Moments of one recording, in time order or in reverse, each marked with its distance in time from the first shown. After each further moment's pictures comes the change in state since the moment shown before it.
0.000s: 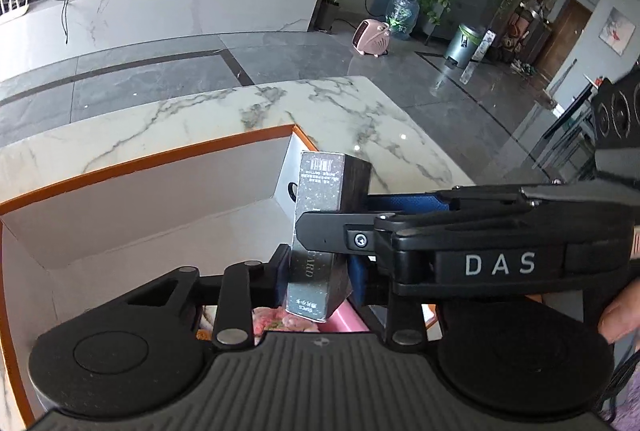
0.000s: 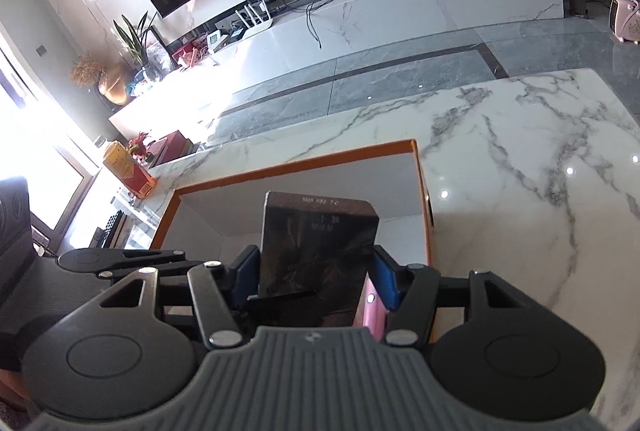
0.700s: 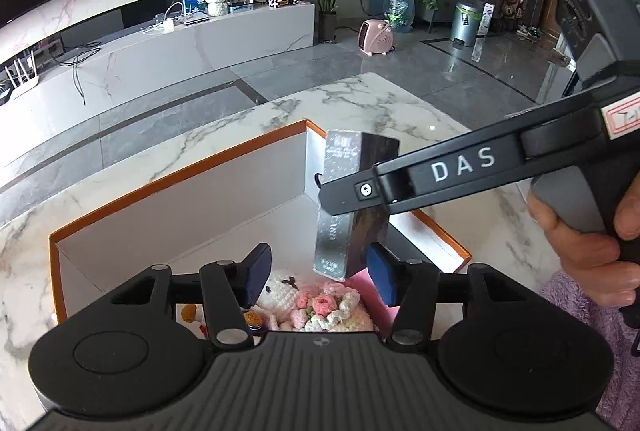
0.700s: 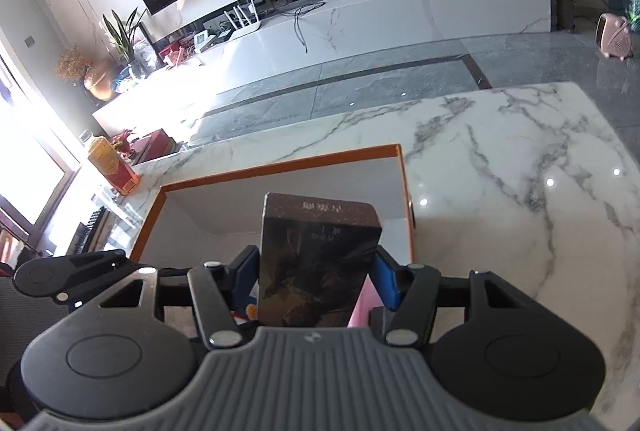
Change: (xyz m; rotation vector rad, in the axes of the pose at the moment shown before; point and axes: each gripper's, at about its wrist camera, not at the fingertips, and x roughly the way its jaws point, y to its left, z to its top) left arm -0.030 -0.029 -0.035 0.222 -0.046 0.135; right arm -0.005 0.004 -0.004 -0.018 0.014 -0.040
